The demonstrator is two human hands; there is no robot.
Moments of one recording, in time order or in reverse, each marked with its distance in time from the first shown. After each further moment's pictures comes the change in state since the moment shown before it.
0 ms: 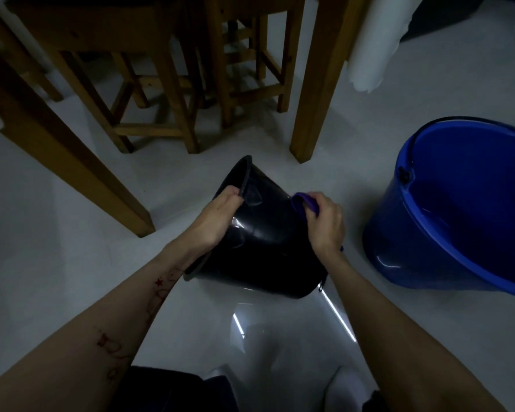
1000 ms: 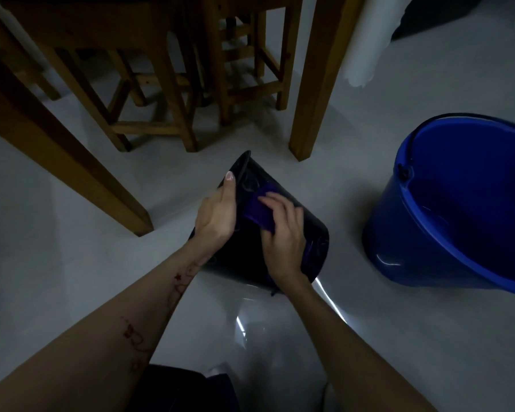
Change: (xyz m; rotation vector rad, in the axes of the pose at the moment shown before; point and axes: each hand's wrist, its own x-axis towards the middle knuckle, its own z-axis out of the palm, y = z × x) left_hand 0.000 0.018 0.024 0.107 0.310 -0.122; right_hand -0.062 -0.063 0.020 0.142 0.107 -0.344
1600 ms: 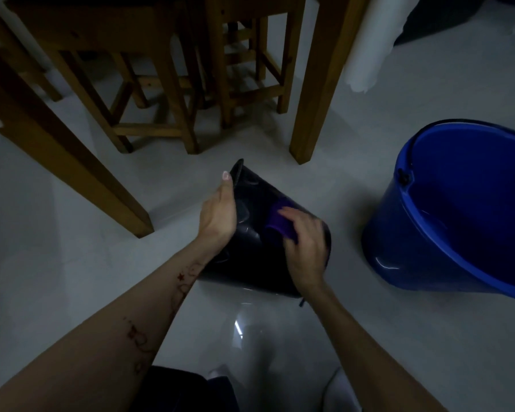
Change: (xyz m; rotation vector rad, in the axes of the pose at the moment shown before) left_hand 0.002 0.000 -0.003 -0.142 -0.007 -0.074; right_hand -0.012 0.035 -0.022 -0.021 -0.053 0.042
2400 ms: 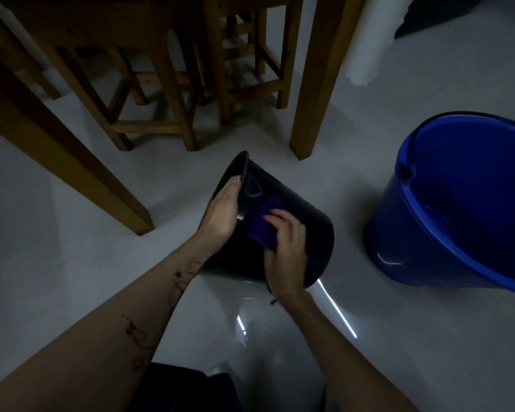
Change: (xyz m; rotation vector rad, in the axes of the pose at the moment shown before) left_hand 0.016 -0.019 0.001 -0.211 -0.198 -0.030; right_hand -0.021 -0.023 0.026 0.081 0.111 -0.039
